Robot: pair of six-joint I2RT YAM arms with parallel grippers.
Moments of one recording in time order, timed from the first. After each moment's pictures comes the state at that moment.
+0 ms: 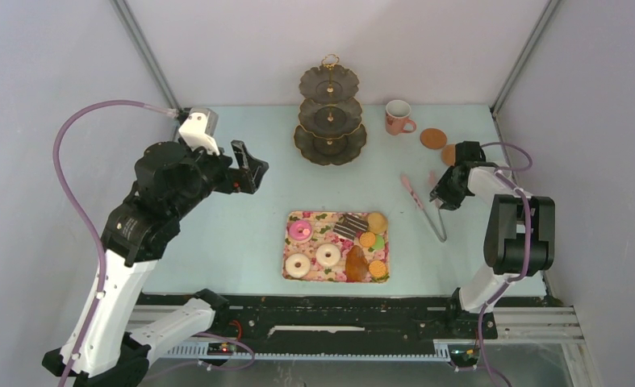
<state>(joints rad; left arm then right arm) -0.48 0.91 1.44 -0.81 -0.03 -0.27 -0.08 1.70 1.04 -0.53 -0.02 0.60</state>
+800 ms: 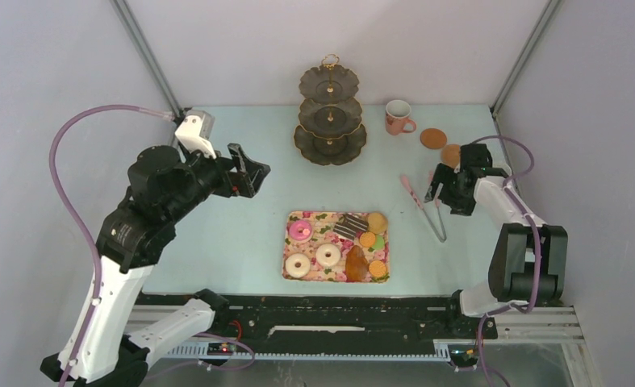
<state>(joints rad) -0.48 0.89 1.44 -0.81 0.03 -0.31 -0.08 1.51 1.00 -0.59 -0.11 0.38</state>
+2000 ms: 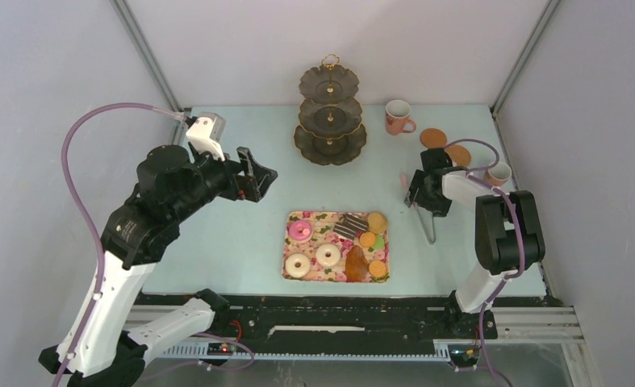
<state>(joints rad) -0.54 0.90 1.44 -0.83 0.04 -0.31 0.14 1.72 1.00 -0.47 0.13 0.50</state>
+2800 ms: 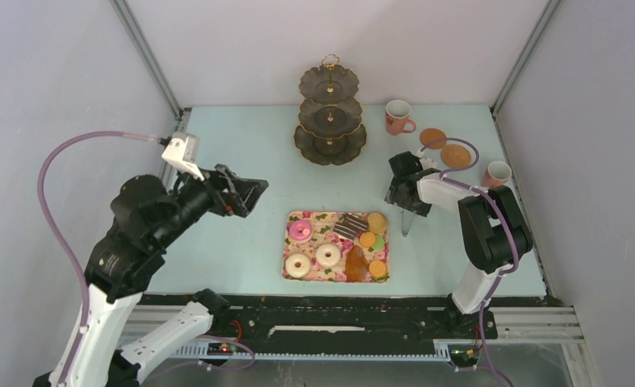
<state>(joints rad) -0.54 0.77 1.34 -0.76 0.05 -0.39 0.36 1.77 1.03 -0.45 0.35 0.75</state>
